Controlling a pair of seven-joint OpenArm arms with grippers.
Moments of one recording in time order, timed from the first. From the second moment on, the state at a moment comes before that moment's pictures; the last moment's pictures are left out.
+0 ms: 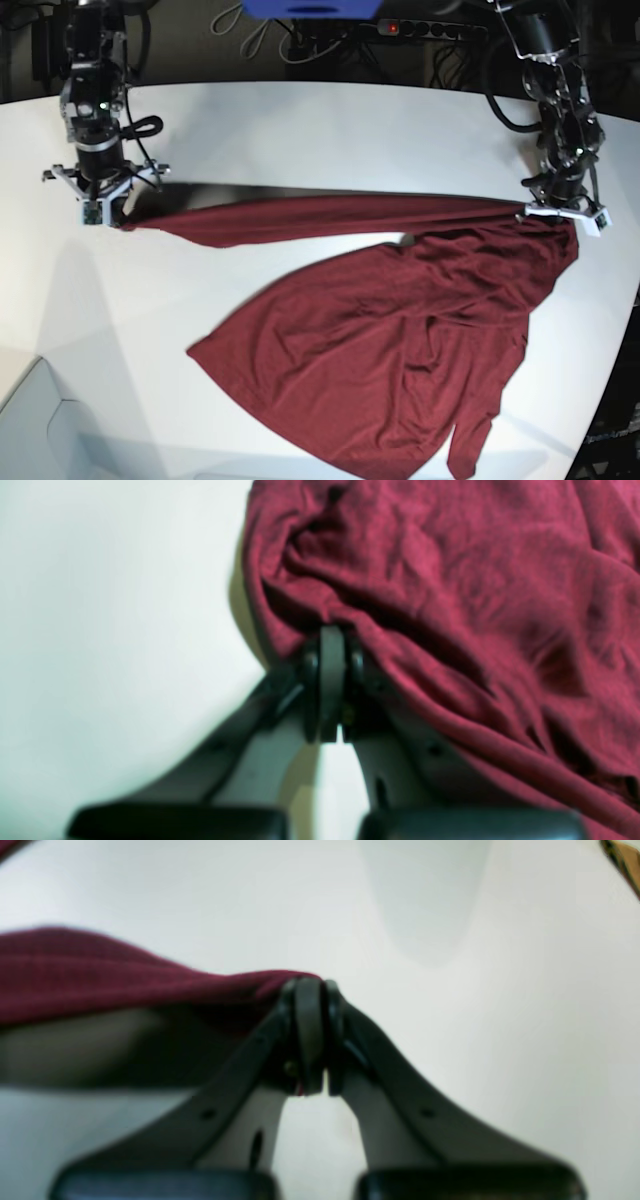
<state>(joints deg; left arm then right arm) 3.0 -10.4 -25.6 75.0 -24.4 0.0 26.0 -19.3 11.8 10.0 96.2 -0.5 1.3 -18.5</state>
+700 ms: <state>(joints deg) 3.0 -10.1 -25.6 75.0 -24.4 0.1 26.0 -26.7 11.9 11.3 93.3 -0.4 1.1 -17.2</state>
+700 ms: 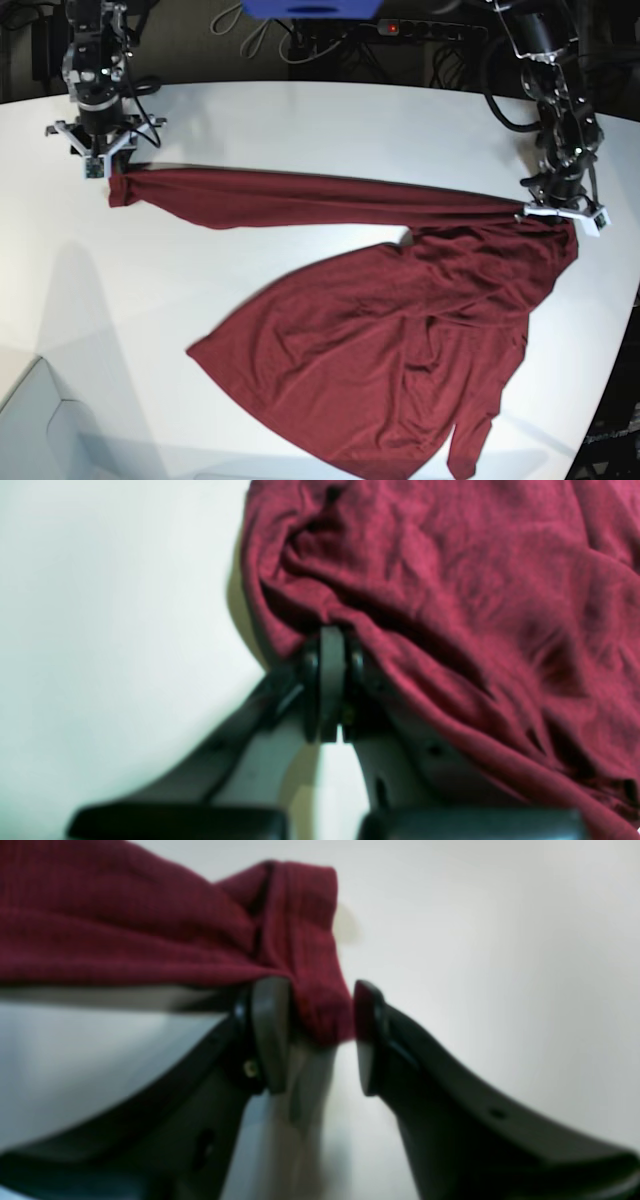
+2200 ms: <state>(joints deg) 7.3 -8.2 -32.2 86.0 -24.6 0.1 27.6 12.3 7.9 -2.7 84.4 -0.3 11.3 -36.3</state>
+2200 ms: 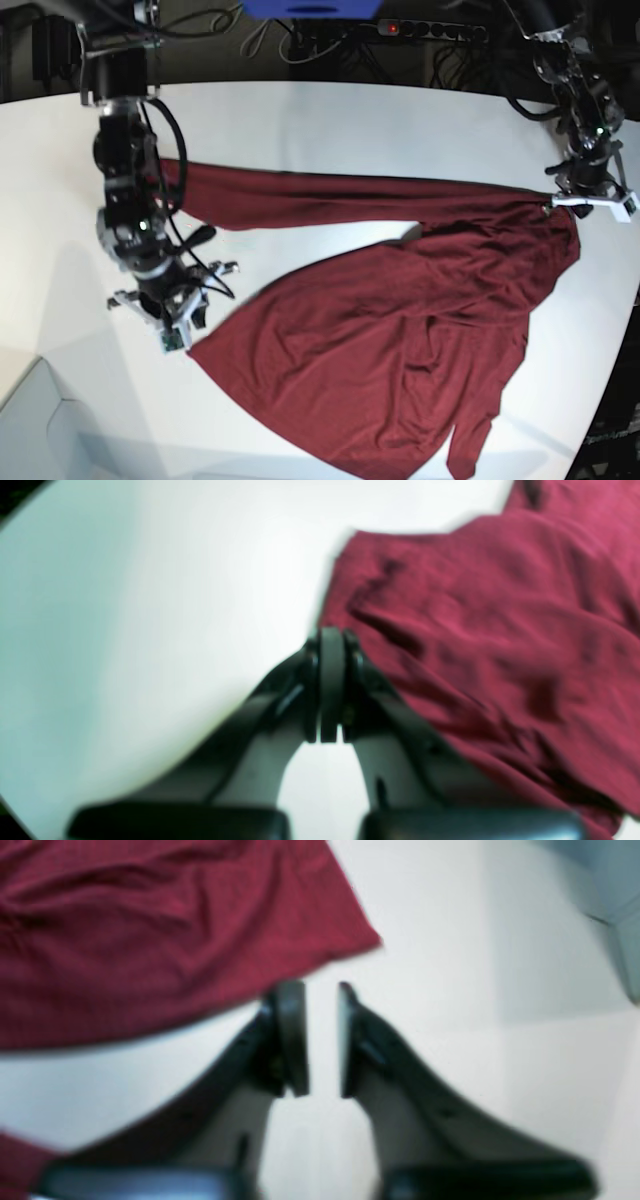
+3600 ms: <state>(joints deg) 8.9 -3.6 -32.5 89.9 -24.2 0.4 27.4 8.8 11.8 -2.1 69.6 -0.6 10.3 -29.1</state>
